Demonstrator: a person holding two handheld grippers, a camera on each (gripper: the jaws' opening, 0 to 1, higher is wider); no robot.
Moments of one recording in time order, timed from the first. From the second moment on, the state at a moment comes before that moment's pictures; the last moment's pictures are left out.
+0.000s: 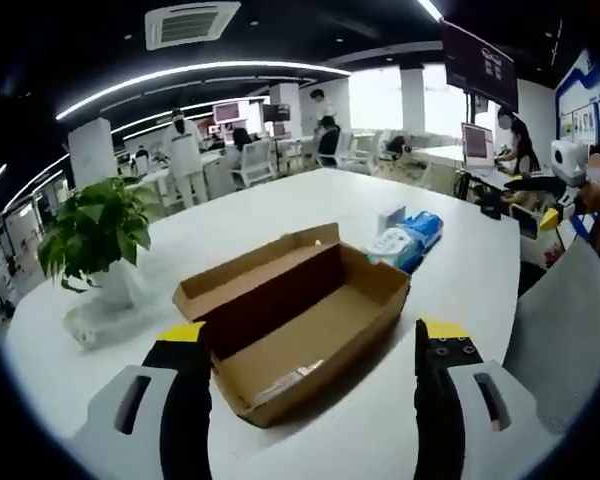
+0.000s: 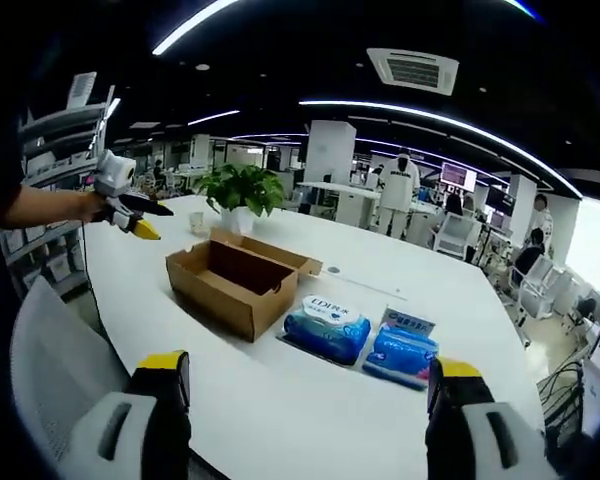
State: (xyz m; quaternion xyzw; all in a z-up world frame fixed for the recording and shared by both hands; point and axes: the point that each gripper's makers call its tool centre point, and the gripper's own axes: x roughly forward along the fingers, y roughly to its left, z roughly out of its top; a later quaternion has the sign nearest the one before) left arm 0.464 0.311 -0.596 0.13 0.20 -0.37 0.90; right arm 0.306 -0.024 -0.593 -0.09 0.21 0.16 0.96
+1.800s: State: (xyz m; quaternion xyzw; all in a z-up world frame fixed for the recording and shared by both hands) left arm 0.541 0.278 -0.715 0.40 0.35 -0.50 0.68; right arm 0.281 -0.026 -0.596 -0.09 0.25 0.14 0.95
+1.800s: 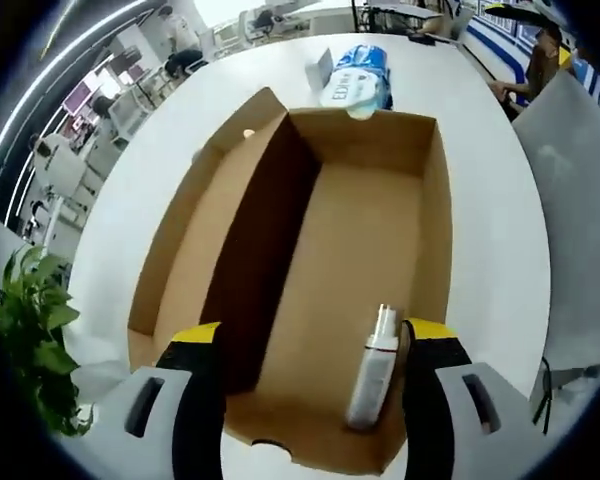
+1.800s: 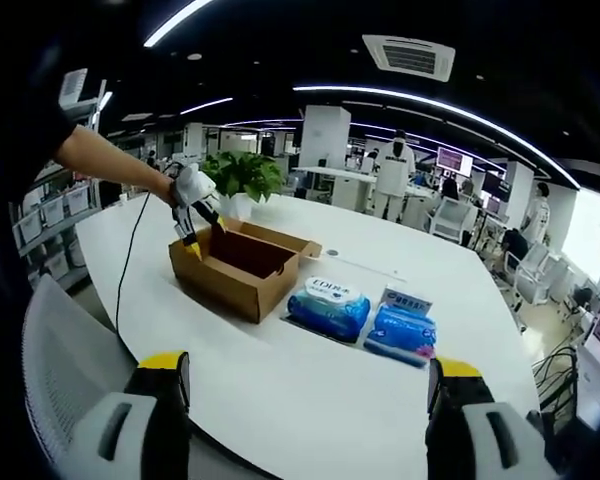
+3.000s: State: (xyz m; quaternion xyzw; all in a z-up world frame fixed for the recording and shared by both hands) left arm 0.532 0.298 -0.773 0.46 0.43 -0.53 0.57; right arm 0.283 -0.032 -0.610 -0.07 0.27 0.12 0.95
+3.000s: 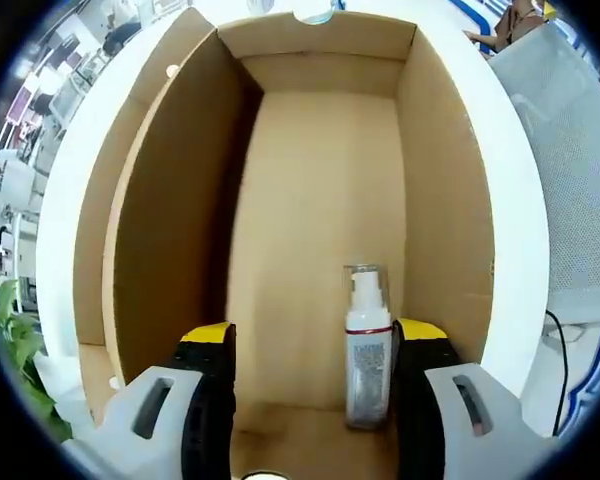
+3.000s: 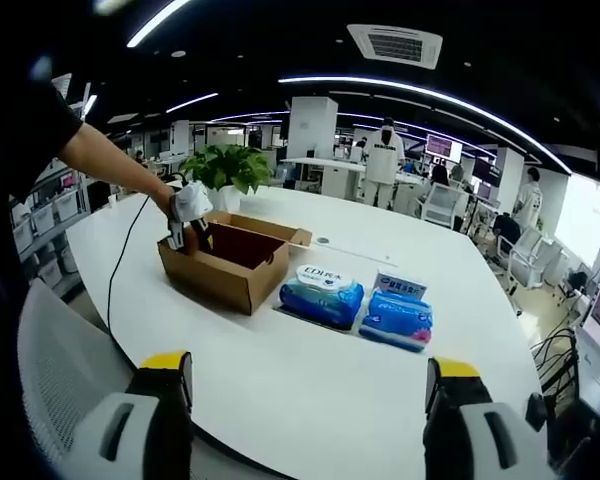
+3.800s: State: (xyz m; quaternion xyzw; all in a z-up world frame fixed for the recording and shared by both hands) left arm 0.510 0.325 -0.788 0.46 0.46 -0.54 0.54; right arm 0.285 -0.032 -0.613 -0.08 0.27 0.12 0.95
